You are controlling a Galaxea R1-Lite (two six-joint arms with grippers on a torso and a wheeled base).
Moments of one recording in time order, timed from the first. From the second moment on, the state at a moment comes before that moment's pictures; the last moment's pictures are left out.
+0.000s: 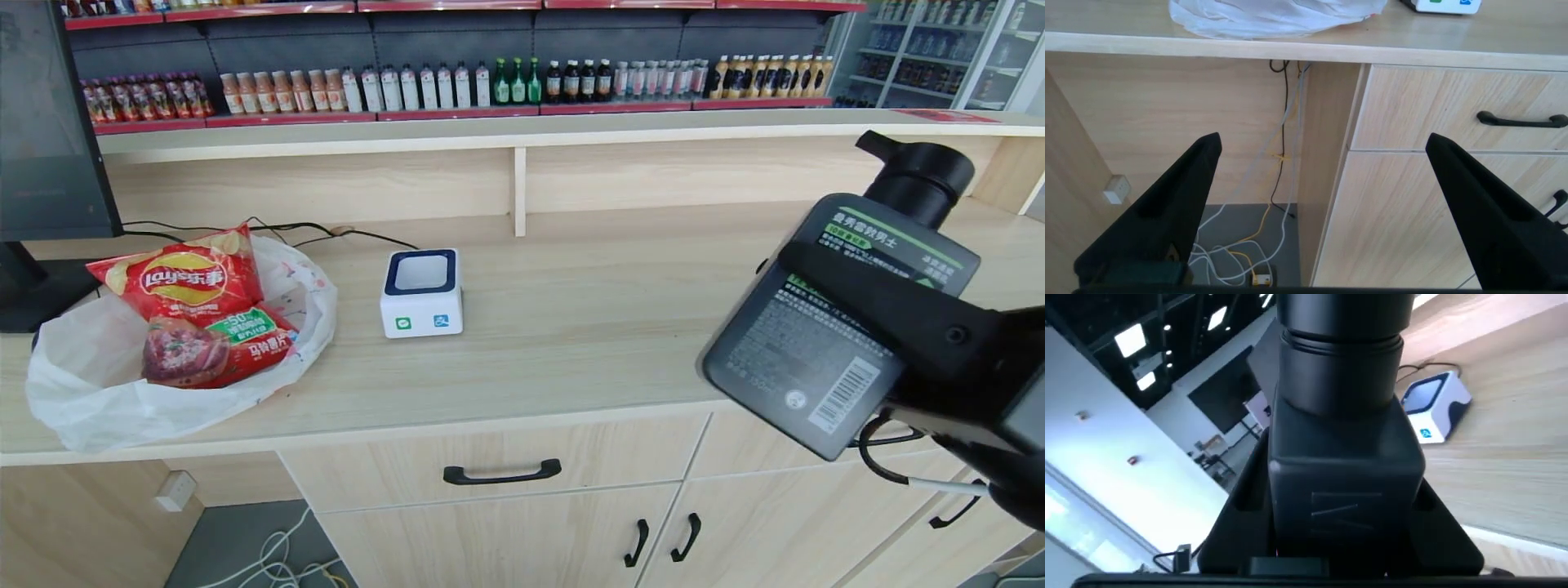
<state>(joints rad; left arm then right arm) 0.00 0.00 0.00 0.00 0.00 0.00 0.75 1.31 -0.41 -1.30 0.15 0.70</state>
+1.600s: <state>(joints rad) 0.00 0.00 0.00 0.00 0.00 0.00 0.93 1.58 -0.53 -1.57 0.24 0.77</state>
